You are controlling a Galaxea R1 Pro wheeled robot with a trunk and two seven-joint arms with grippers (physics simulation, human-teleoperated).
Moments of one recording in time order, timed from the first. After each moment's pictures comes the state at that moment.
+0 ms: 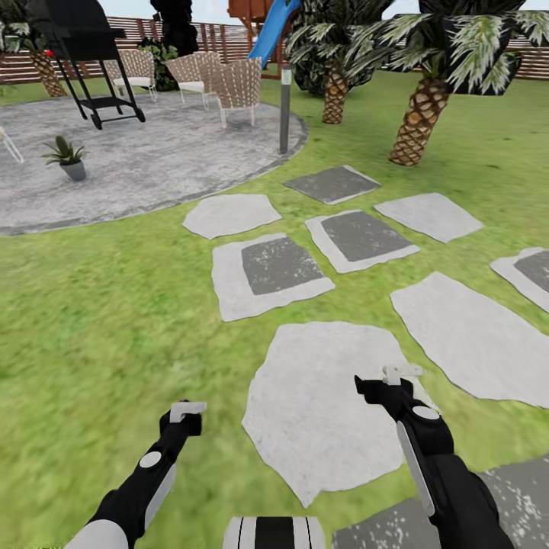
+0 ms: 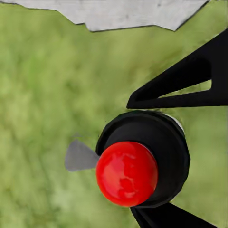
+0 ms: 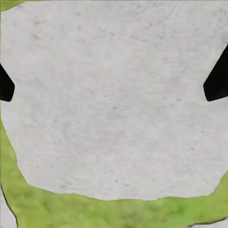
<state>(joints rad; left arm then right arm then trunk) -0.52 0.00 0.01 -0.58 0.01 -0.18 -0.01 -0.36 0.00 -0.04 -1.44 0.04 0.59 0.00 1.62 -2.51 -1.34</state>
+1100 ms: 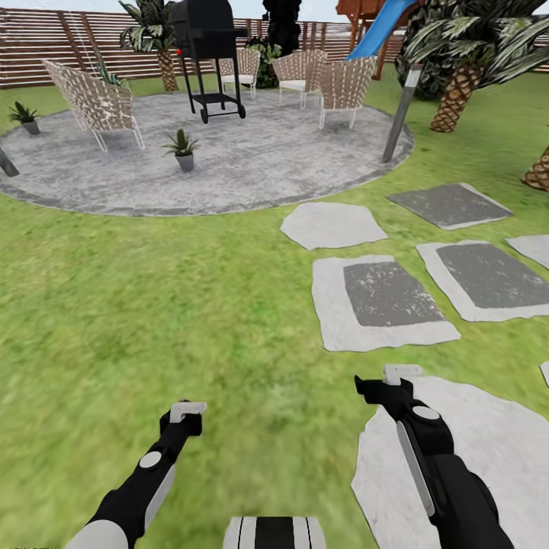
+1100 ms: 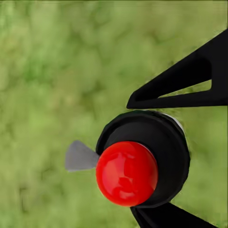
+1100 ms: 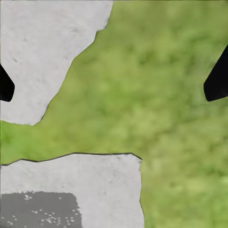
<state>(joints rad) -0.52 0.00 0.01 -0.58 0.01 -0.18 -0.01 -0.36 0.00 -0.04 -1.44 0.04 0.59 0.00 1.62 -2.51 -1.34</state>
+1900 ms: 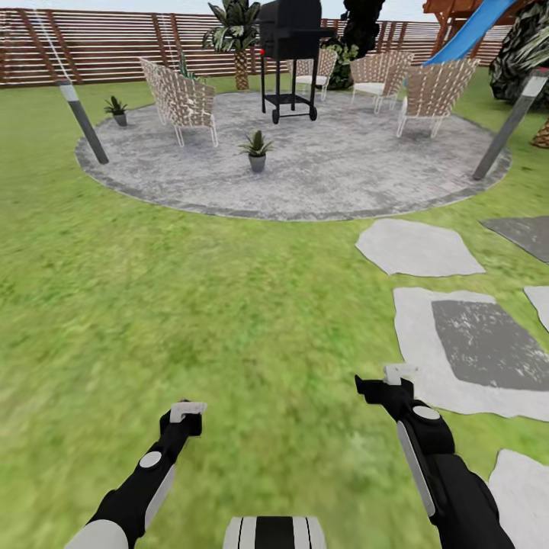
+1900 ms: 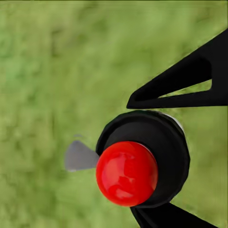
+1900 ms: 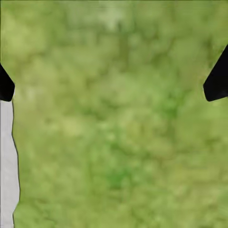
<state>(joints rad) -0.52 0.00 0.01 -0.58 0.01 -0.18 -0.01 -0.36 -0.01 -0.04 -1.44 0.04 0.59 0.00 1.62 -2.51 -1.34</state>
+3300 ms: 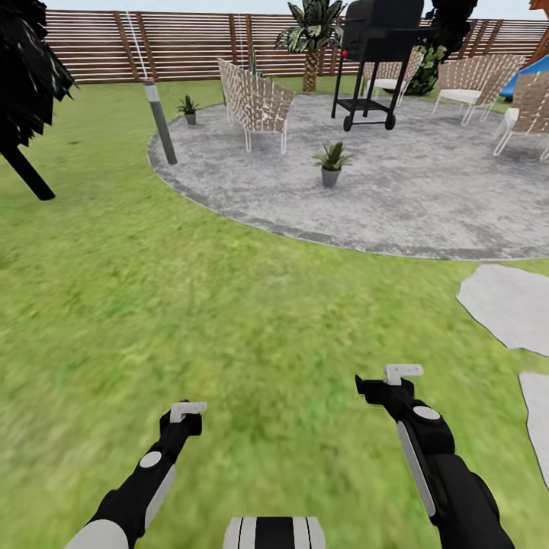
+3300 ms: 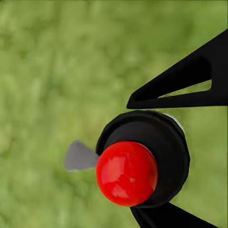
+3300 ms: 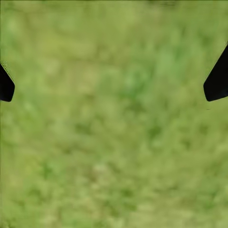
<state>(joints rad) -0.52 0.00 0.01 -0.58 0.01 -0.18 -0.01 -0.36 -0.01 -0.04 -1.44 0.04 0.59 0.00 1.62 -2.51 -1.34</state>
